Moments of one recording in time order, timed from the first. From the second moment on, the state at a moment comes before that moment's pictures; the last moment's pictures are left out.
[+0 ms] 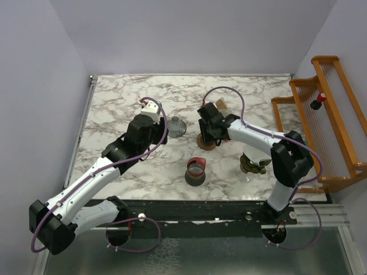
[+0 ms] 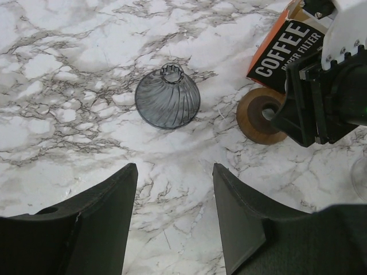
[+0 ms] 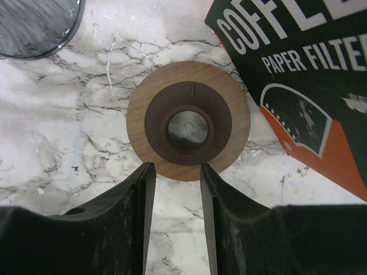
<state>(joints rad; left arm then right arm) -0.66 1.00 0.88 -0.33 -0.27 -0.27 0.68 1.75 1.25 -0.51 0.23 0.37</state>
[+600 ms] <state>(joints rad) -0.65 1.01 0.88 -0.33 -0.25 -0.27 0.67 1.86 1.31 -0.46 0.19 0.37</state>
